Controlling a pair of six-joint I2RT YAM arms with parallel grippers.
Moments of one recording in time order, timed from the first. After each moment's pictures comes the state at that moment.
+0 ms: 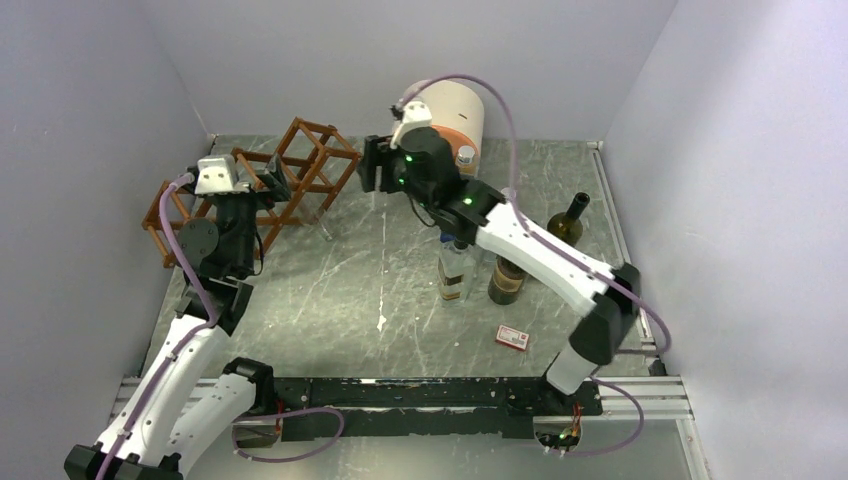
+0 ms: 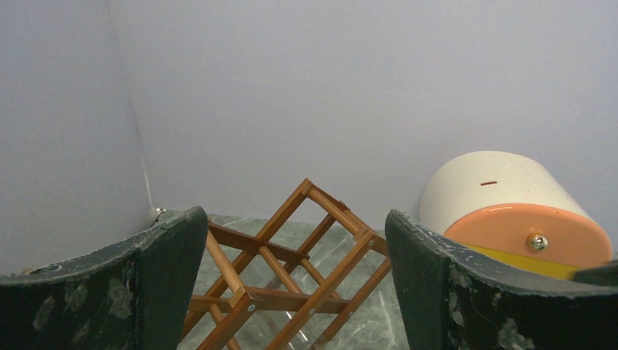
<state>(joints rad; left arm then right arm) -0.29 0.76 0.74 0.35 -0.34 0.00 0.88 1.69 1.67 -0.22 0.22 0.37</state>
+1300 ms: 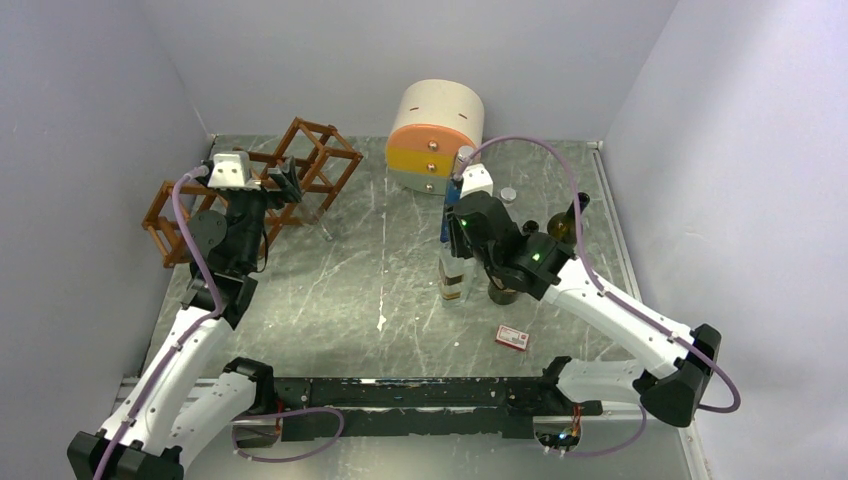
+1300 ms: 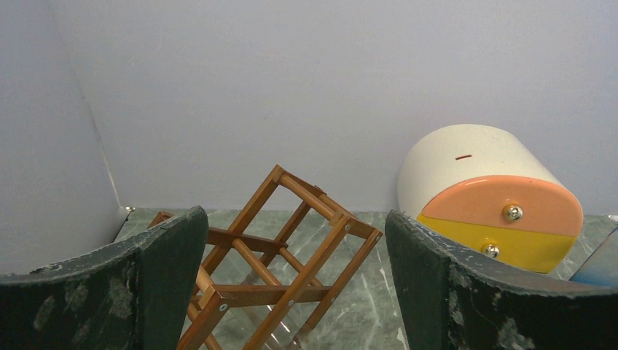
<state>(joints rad) -0.29 0.81 0.74 0.35 -0.24 -0.02 0.88 1.19 1.18 -0.61 0.48 0.28</state>
